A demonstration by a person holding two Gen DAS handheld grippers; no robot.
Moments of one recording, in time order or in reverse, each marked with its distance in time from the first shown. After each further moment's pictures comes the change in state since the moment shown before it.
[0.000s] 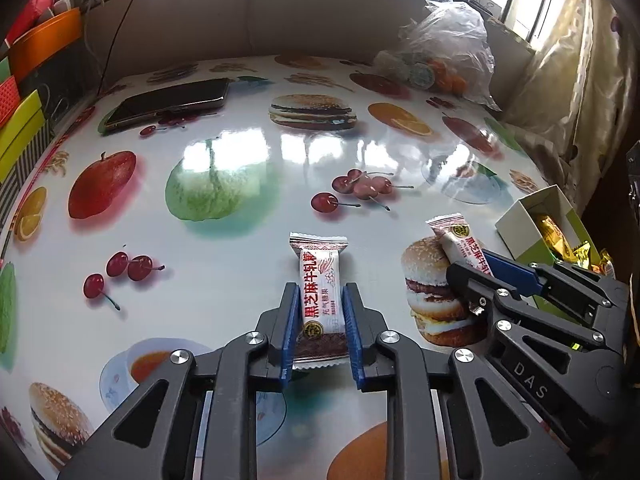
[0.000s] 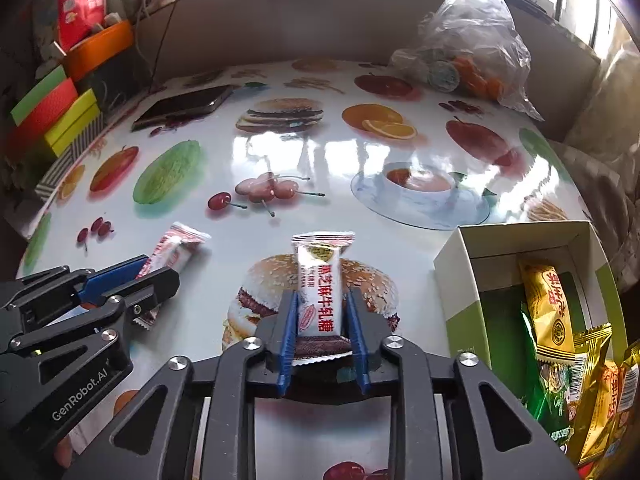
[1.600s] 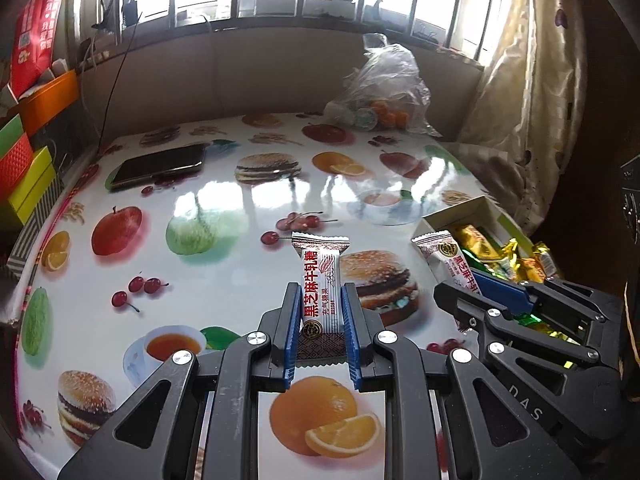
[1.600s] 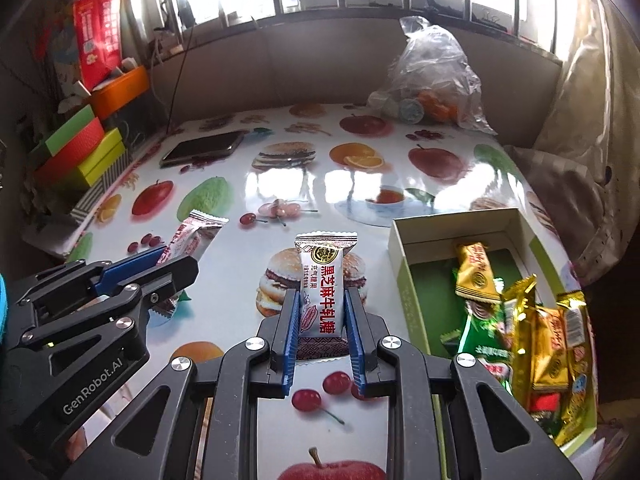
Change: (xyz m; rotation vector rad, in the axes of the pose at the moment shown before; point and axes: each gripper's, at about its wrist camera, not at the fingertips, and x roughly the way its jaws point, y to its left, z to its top) left arm -0.082 -0.047 -0.011 0.094 -0.145 -0.037; right arm -0.094 -0.007 -0.029 0.058 -0.121 0.013
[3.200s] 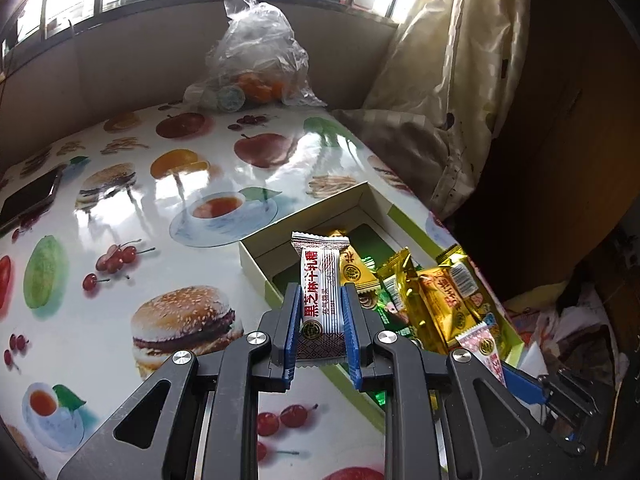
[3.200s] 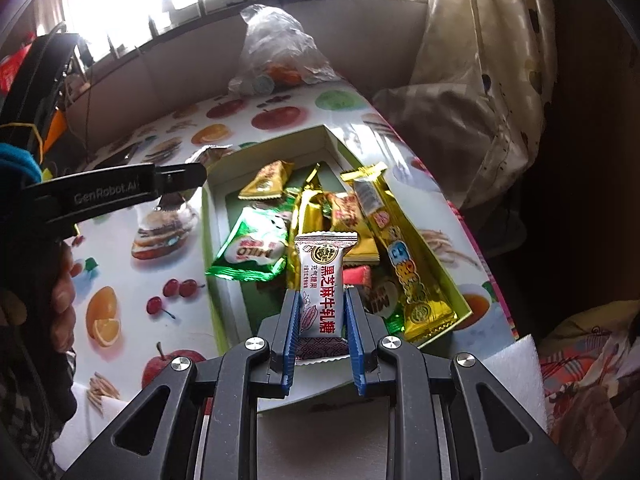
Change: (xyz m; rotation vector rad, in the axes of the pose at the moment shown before) left arm 0.064 -0.119 0.035 0.114 0.122 -0.247; right arm -0.067 -0.121 -0.080 0.249 0.040 -0.189
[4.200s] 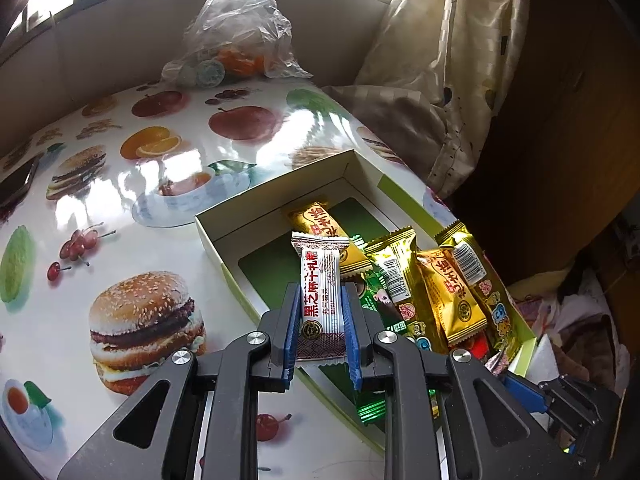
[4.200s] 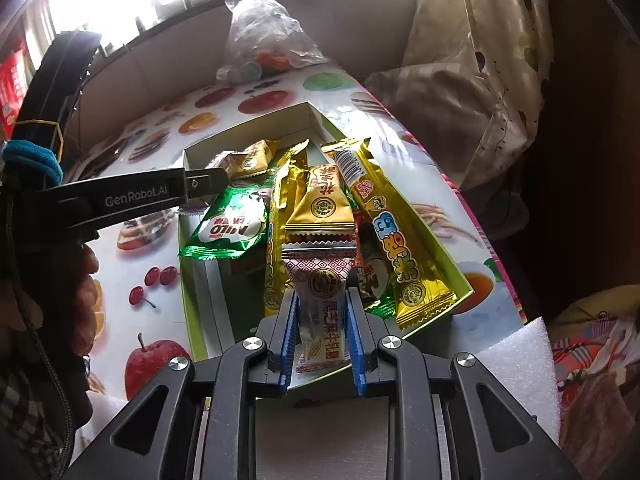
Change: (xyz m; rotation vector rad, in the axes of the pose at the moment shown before) left arm 0.033 -0.016 -0.010 0.017 0.053 -0.012; right arm 0.016 -0.012 -0.011 0.029 0.027 0.003
